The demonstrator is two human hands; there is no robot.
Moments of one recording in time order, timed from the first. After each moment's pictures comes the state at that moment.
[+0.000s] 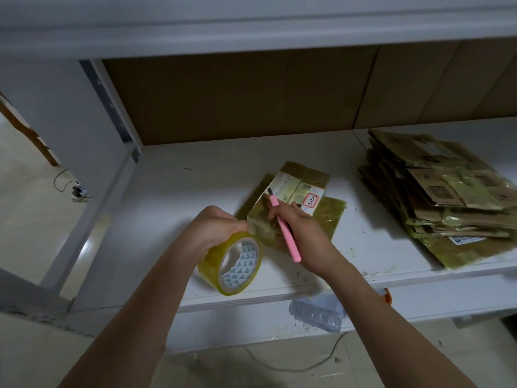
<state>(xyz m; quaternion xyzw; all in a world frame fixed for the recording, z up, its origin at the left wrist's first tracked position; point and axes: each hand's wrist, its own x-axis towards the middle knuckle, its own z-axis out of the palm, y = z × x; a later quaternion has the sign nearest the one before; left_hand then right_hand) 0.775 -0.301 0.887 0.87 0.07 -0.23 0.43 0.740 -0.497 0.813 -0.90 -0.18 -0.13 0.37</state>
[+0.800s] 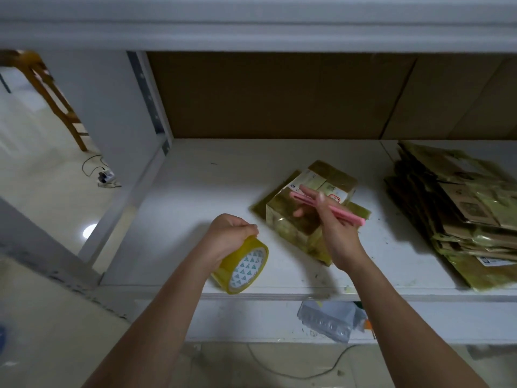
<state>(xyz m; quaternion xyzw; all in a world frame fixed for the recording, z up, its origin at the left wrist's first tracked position) 0.760 -0.279 0.856 0.83 0.11 -0.18 0.52 0.735 -0.484 0.846 -0.72 -0.02 -0.07 0.69</state>
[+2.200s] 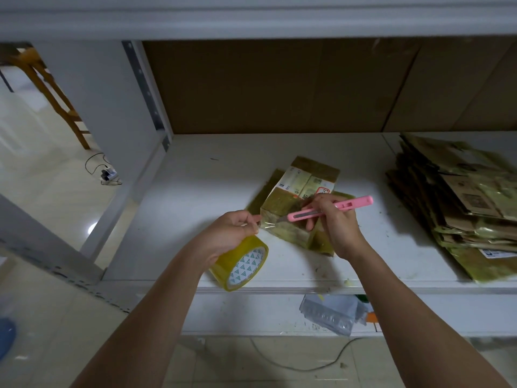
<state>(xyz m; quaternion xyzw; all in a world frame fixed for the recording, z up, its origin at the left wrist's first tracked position) 0.757 -0.275 0.857 0.80 0.01 -0.26 0.54 0.752 -0.491 0.833 -0.67 0.02 -0.08 0.73</state>
